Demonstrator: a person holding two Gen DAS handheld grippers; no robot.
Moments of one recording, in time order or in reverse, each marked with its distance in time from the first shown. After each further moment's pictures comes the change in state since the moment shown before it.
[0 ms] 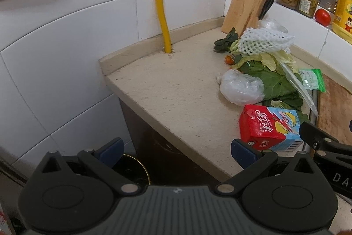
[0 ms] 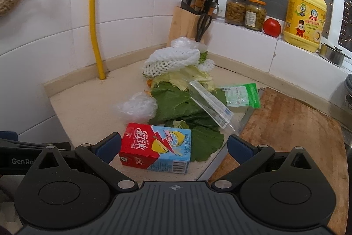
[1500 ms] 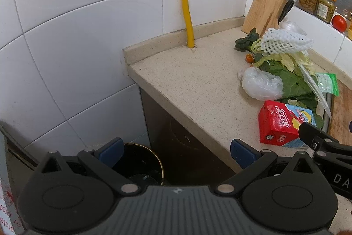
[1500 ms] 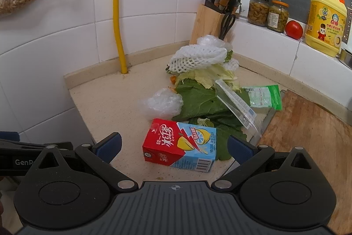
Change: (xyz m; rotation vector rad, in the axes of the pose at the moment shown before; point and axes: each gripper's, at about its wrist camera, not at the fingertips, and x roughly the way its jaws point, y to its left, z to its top) left arm -0.007 0.017 -0.013 -0.062 0.016 0.070; right arm 0.003 0.017 -0.002 -0.046 0.020 0.089
